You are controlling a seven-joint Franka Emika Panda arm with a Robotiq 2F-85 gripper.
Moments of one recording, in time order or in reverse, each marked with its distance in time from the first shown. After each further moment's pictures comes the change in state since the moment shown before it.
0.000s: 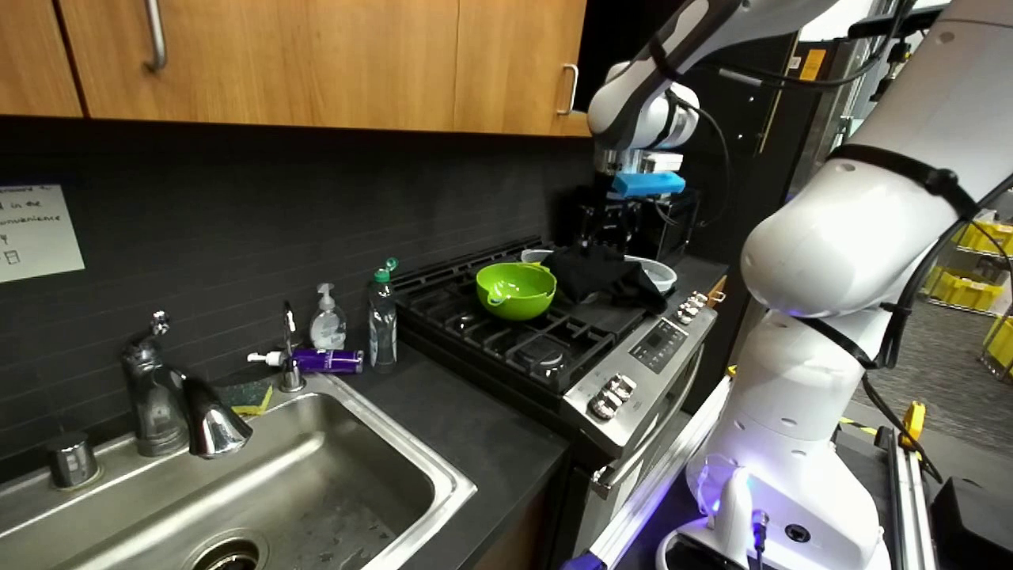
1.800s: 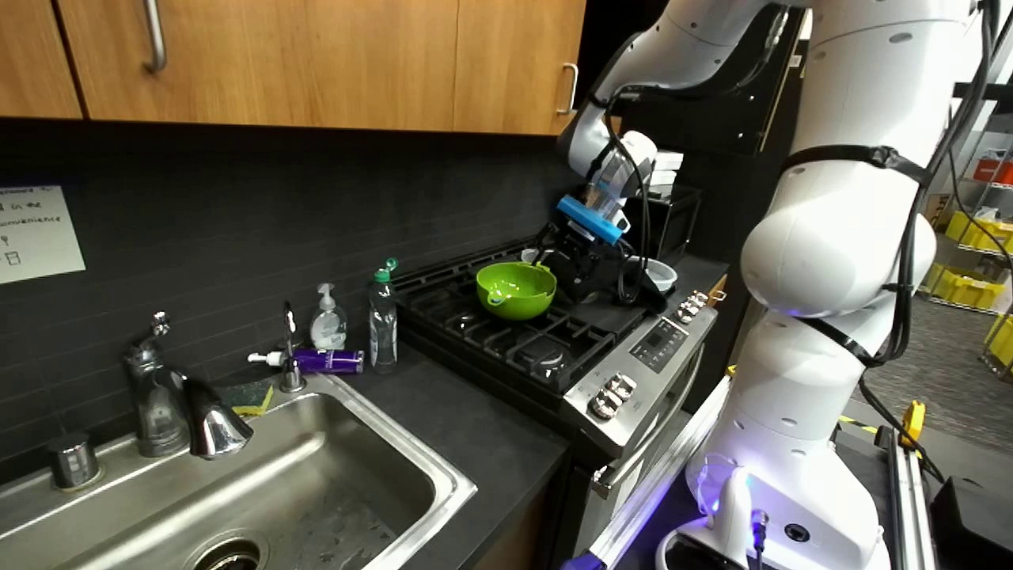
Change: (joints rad) arm 0.016 0.450 -0.047 0.233 1.016 0.118 0.009
